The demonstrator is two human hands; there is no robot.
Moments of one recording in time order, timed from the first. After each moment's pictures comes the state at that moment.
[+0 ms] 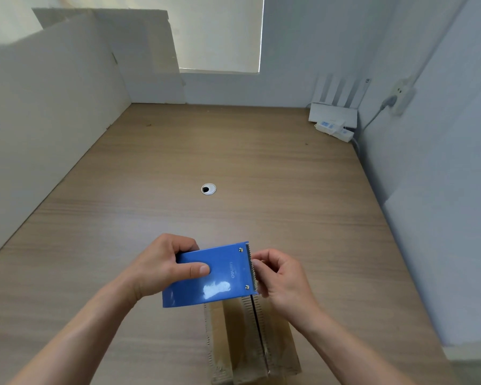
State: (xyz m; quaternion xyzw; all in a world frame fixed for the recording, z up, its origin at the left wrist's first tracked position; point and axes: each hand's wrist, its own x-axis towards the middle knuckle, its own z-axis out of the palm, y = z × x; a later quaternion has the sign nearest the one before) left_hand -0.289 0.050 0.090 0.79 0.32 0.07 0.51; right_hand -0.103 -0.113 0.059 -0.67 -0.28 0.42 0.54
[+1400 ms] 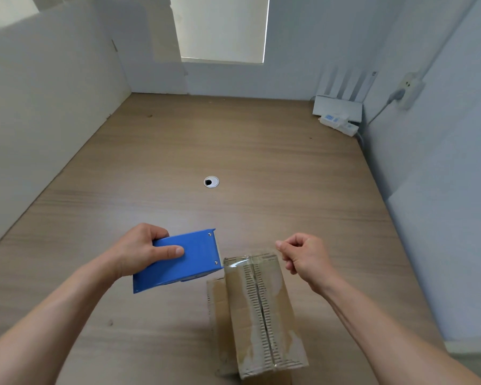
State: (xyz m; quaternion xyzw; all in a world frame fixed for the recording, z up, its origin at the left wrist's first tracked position) left_hand -0.321 0.095 0.076 0.78 0.44 0.01 0.45; right_hand -0.041 -0.093 0.016 -0.74 -0.21 0.39 0.50
